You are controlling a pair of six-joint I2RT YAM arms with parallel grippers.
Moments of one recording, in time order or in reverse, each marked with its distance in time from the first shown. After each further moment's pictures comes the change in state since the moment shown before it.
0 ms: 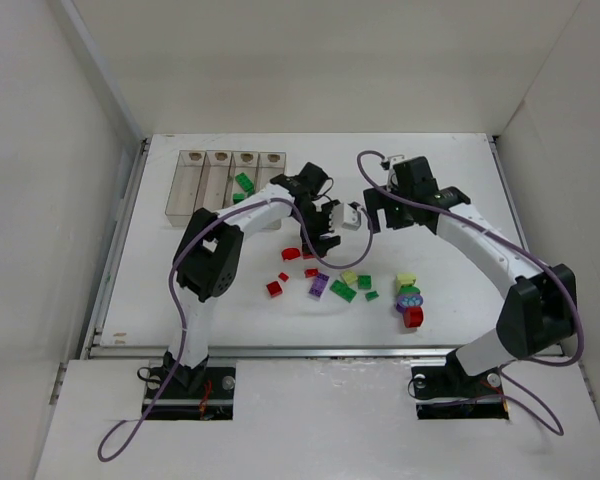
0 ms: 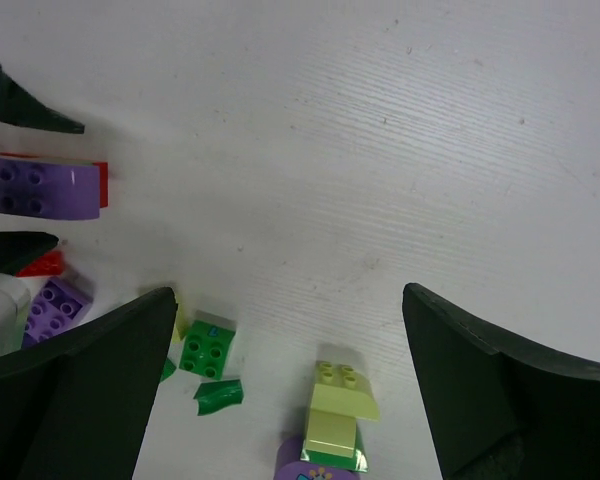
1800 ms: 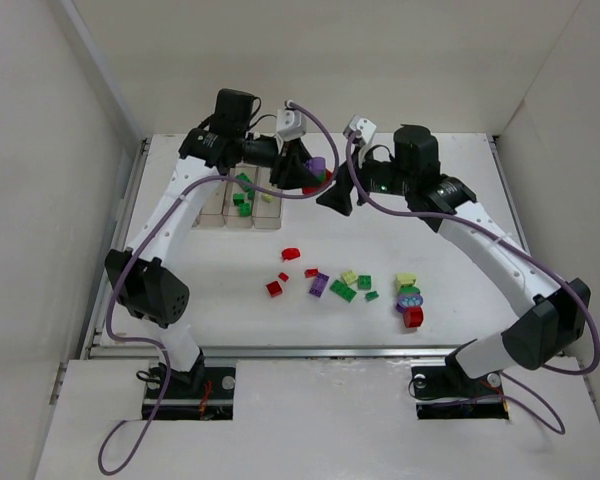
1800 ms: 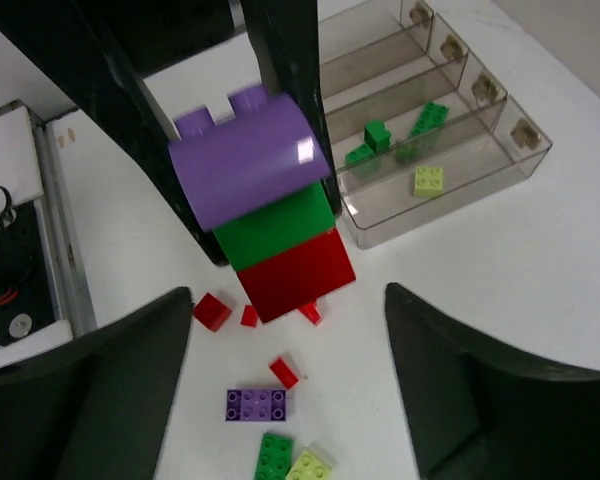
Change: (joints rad) left arm 0.251 -0.359 0.235 -0.021 0.642 -0.347; right arm 0.127 -0.055 0.187 0.330 -0.666 -0.184
